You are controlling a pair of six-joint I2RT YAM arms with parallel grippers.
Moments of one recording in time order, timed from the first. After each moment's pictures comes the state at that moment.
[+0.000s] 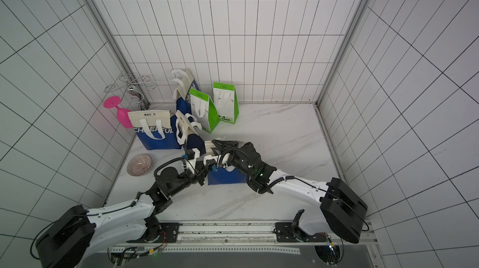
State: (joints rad) left arm -0.73 1.03 0.20 0.77 0.16 -0.30; right arm 0.95 1.34 0.73 0.57 0.01 -1.11
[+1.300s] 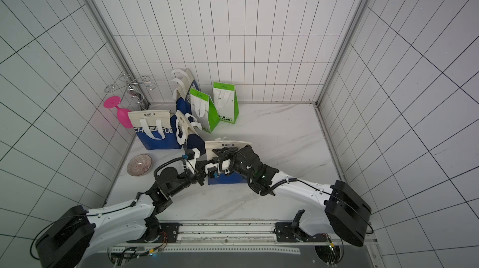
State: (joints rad) left arm -0.73 1.03 0.20 0.76 0.16 -0.30; right arm 0.96 1.30 0.72 0.39 -0.06 -1.11
